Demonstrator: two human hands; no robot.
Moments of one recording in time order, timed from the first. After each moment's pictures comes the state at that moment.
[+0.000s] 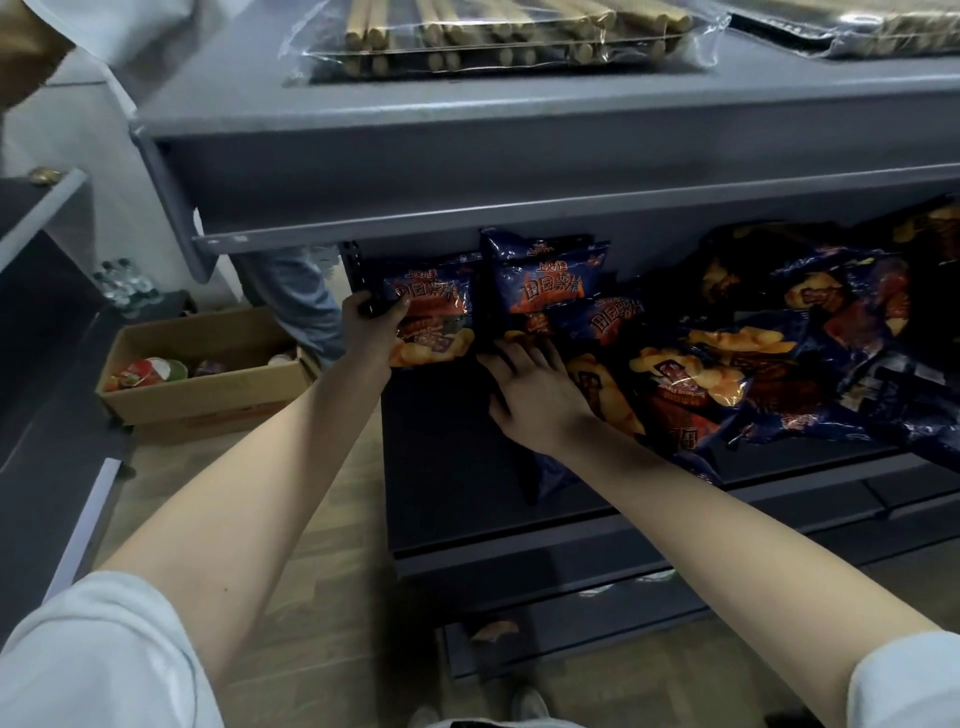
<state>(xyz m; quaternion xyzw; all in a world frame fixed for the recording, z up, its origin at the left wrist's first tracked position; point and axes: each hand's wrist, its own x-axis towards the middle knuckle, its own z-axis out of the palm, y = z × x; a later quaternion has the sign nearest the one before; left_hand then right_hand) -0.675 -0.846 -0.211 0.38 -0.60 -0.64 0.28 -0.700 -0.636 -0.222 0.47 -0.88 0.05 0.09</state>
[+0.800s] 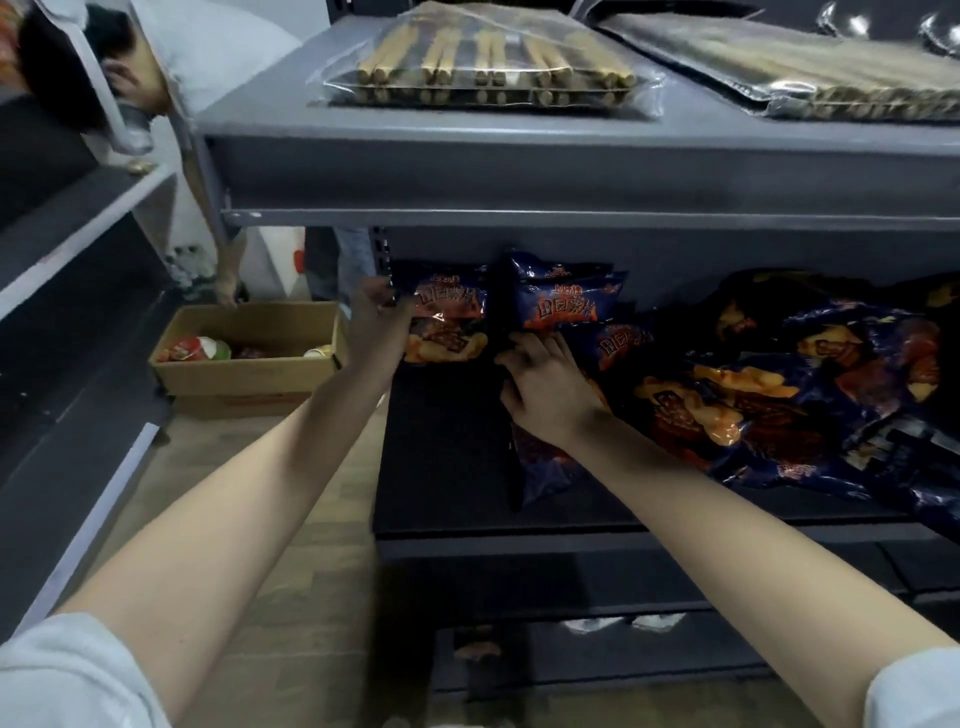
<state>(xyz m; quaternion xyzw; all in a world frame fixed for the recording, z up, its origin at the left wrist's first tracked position) -0.636 -0.816 -0.177 0.35 -0.67 -0.57 0.31 -0.711 -0.622 -0.194 0.51 -0.84 0.12 0.12</state>
